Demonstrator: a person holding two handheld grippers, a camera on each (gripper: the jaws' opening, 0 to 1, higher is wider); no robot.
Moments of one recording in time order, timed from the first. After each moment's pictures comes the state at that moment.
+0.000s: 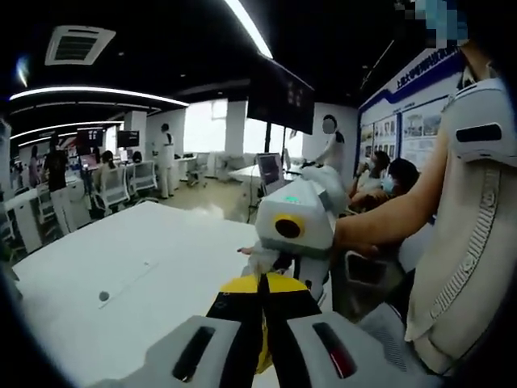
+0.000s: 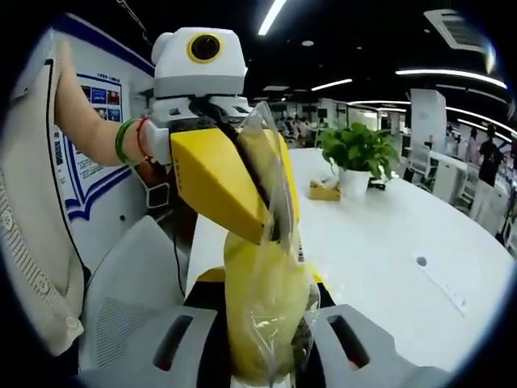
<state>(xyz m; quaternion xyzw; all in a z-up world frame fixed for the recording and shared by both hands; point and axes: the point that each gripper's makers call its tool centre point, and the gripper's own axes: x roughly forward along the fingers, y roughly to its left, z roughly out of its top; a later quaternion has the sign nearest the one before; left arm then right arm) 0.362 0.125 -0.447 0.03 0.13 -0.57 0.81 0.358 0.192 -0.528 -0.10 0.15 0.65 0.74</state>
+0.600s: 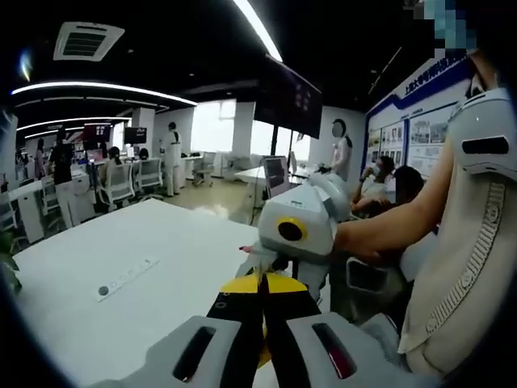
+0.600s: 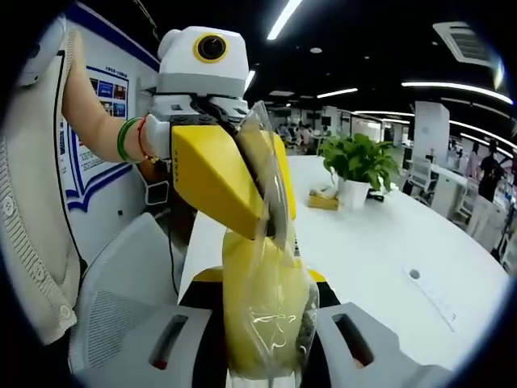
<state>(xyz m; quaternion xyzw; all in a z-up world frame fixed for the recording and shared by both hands) 0.360 0.123 -0.442 0.01 0.14 -0.55 0.82 0.360 0.187 -0.523 -0.12 0.13 0.65 0.74</state>
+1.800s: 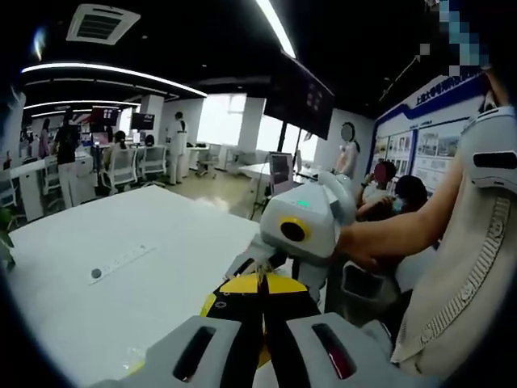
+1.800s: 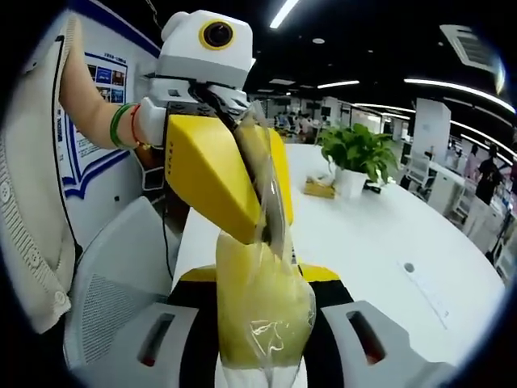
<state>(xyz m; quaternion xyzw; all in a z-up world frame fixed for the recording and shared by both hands) 0.361 0.118 -0.454 -0.01 0.17 -0.54 0.82 0.364 0.180 -0.538 -0.15 0.15 0.65 0.73</state>
